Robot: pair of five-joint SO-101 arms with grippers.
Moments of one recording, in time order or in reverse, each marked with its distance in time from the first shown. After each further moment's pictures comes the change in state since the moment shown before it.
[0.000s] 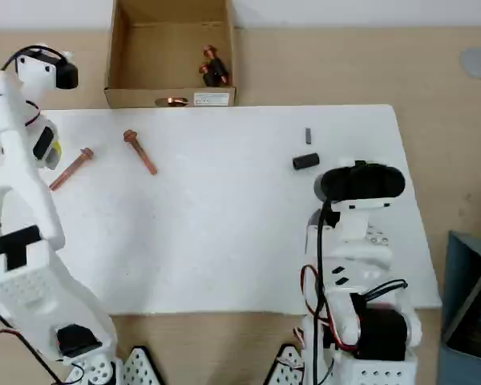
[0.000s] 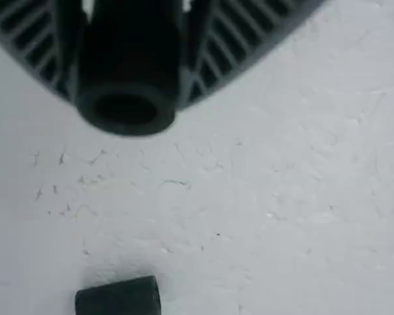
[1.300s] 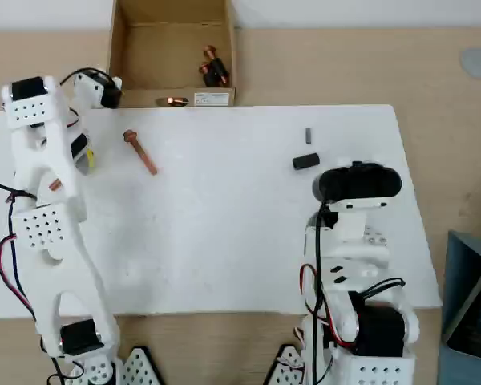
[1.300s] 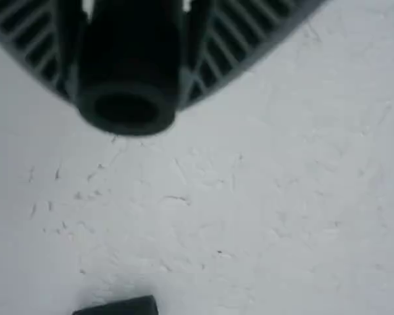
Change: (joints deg) left arm 5.5 33.4 -25.7 0.1 -8.9; right arm 0.0 0.0 1.7 -0.1 0.0
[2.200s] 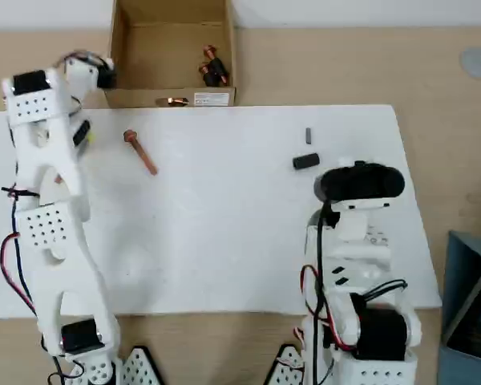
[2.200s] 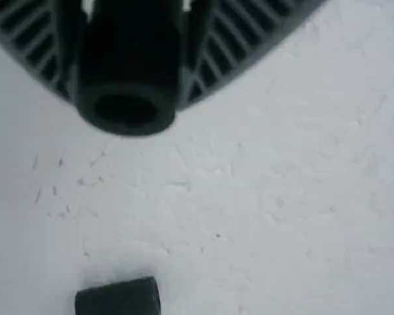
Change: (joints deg) left arm 1.5 -5.2 -6.9 1.3 12.9; right arm 0.0 0.0 -2.2 0.6 0.0
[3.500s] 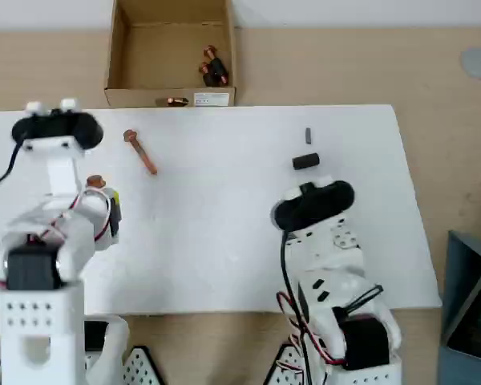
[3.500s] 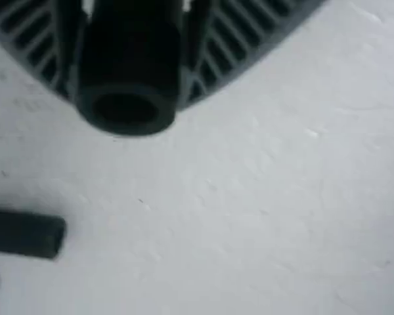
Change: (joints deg) left arm 13.9 -114.2 107.1 -25.2 44.7; right arm -11.4 -14.8 15.5 -7.6 10.4
